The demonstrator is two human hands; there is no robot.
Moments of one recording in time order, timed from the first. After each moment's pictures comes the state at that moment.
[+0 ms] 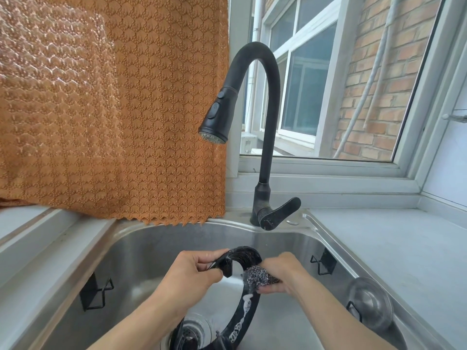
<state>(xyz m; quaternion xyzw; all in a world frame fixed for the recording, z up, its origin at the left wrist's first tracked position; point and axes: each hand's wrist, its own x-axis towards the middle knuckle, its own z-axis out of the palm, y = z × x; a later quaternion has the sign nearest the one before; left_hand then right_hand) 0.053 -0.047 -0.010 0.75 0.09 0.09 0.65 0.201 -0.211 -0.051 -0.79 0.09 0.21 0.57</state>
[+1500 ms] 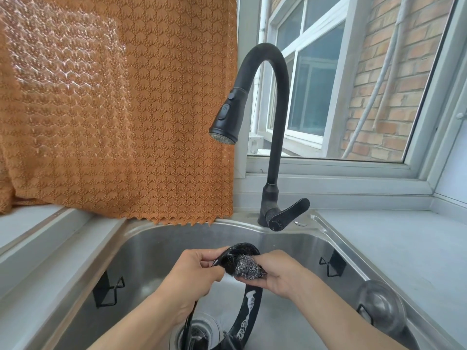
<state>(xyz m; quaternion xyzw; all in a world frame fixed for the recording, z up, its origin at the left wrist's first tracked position) 0.066 -0.032 -0.022 0.71 0.11 0.08 0.69 0.184 -0.179 -0.041 -0.65 0.05 0.28 0.71</state>
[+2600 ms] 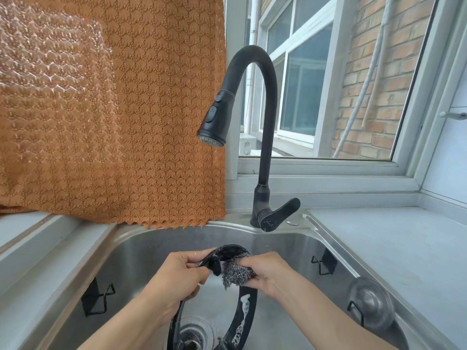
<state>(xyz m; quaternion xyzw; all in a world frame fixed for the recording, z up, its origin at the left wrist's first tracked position) 0.080 -0.014 -0.036 0.71 0.12 0.06 0.69 0.183 -0.176 -0.044 -0.67 0.07 0.23 0.70</state>
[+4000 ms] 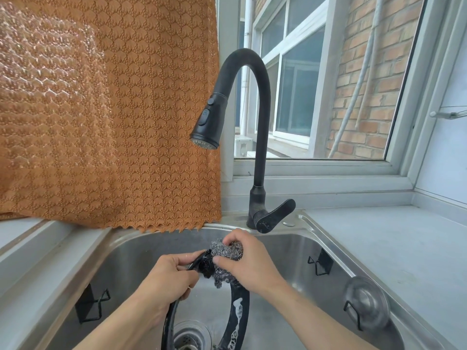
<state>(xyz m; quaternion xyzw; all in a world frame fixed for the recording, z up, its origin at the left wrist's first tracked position) 0.082 -0.003 -0.037 0.72 0.14 0.07 0.67 0.157 -0.177 -0.026 -0.84 -0.28 -0.05 0.45</state>
